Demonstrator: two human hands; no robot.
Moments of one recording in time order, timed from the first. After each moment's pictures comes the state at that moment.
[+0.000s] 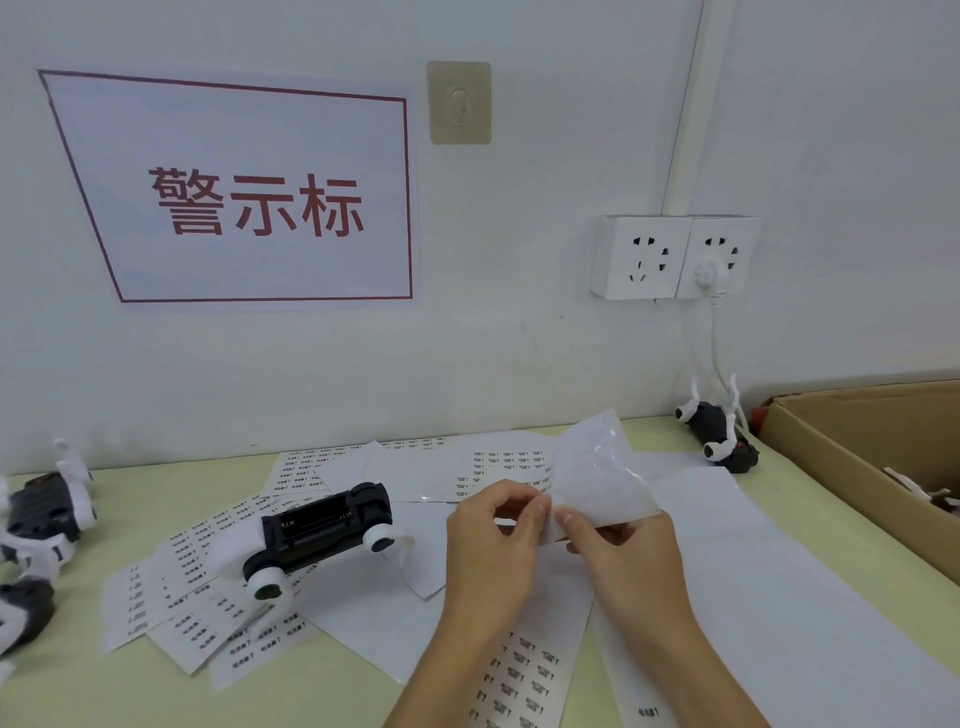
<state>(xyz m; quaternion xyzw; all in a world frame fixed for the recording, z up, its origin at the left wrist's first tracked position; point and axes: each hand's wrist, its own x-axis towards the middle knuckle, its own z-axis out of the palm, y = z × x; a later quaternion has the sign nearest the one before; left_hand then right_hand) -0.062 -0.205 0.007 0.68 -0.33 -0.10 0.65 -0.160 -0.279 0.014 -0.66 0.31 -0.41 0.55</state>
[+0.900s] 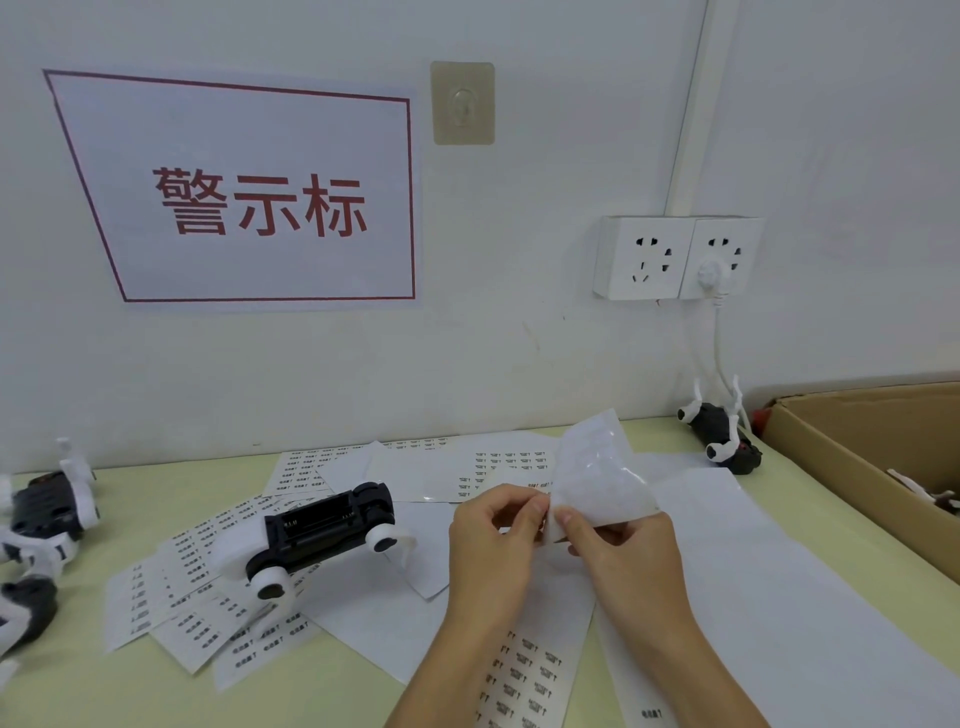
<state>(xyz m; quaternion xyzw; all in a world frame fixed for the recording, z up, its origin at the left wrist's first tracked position) -0.063 -0.205 0.006 0.67 -0.28 -0.15 0.67 -0.159 -0.276 0.015 -0.65 0.30 -0.41 0.56</state>
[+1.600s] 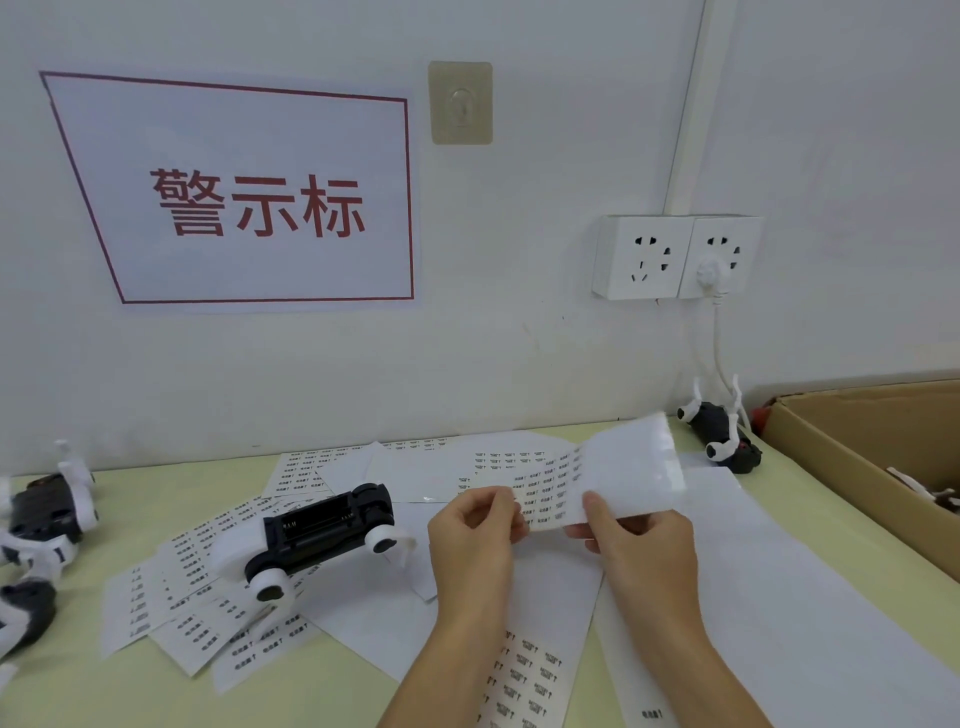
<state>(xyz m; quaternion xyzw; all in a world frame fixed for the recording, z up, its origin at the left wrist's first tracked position) -0.061 -0.207 0.006 0.59 -0.10 -0.20 0.78 -0.158 -0.281 0.015 -0.61 0.39 -0.42 0.55</state>
